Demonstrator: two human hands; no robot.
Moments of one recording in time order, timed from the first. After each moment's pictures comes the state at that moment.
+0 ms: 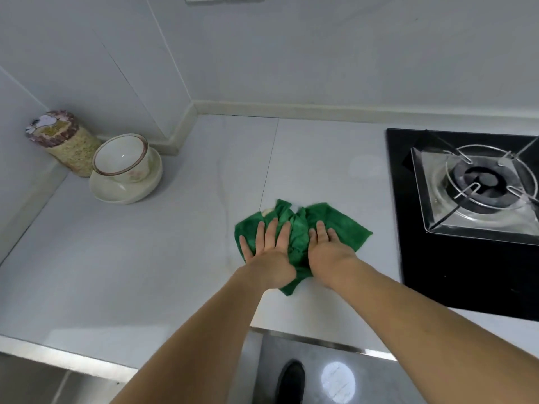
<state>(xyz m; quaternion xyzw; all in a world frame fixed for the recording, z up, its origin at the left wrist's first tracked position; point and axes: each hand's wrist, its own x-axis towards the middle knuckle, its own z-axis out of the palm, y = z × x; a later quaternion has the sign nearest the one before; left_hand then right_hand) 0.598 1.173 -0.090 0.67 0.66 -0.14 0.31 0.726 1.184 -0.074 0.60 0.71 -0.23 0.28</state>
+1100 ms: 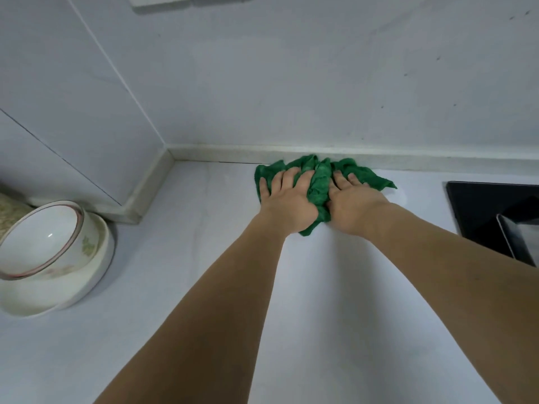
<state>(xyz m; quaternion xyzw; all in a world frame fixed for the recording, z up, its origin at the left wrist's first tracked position) 0.616 1.487 -0.127 0.74 0.64 0.02 0.18 0.752 1.477 -0.103 0.62 0.76 -0.13 0.17</state>
